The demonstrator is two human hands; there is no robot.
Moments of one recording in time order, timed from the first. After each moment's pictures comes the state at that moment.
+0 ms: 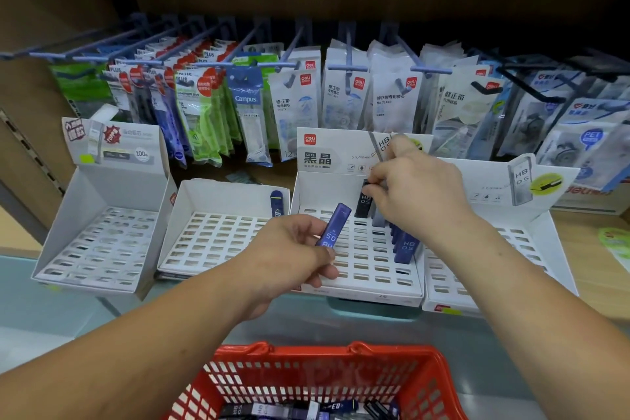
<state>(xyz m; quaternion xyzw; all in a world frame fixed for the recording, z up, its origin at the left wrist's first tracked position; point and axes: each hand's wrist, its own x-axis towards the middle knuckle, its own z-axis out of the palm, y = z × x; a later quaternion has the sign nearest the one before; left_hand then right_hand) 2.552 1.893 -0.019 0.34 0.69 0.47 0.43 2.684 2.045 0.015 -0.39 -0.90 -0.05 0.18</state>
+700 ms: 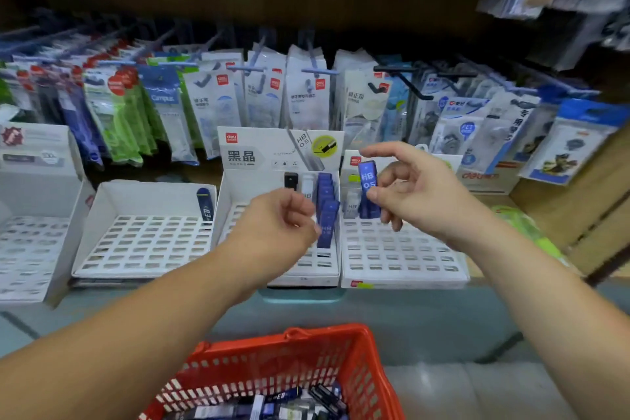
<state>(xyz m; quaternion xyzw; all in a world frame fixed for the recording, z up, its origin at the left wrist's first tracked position) 2.621 1.925 -0.005 0.43 0.68 0.49 0.32 2.806 2.045 0.035 -0.33 -0.77 0.44 0.31</state>
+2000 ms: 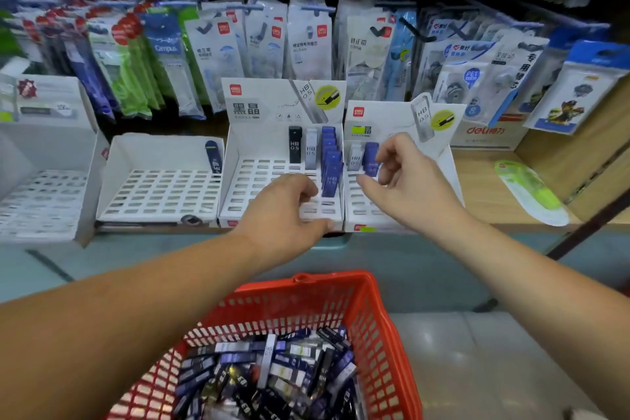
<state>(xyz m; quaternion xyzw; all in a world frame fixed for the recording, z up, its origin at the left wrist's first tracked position) 2.626 1.902 -0.048 0.59 0.74 0.29 0.14 2.812 2.019 -0.030 -0.41 -0.82 0.23 0.32</state>
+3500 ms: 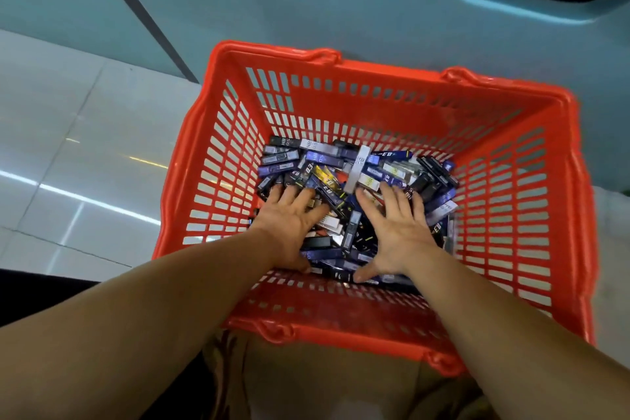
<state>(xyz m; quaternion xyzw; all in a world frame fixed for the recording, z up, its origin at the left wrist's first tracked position) 2.596 1.690 -0.366 0.61 0.70 -0.24 0.28 2.777 1.824 -0.373 -0.29 -0.88 0.15 -0.35</state>
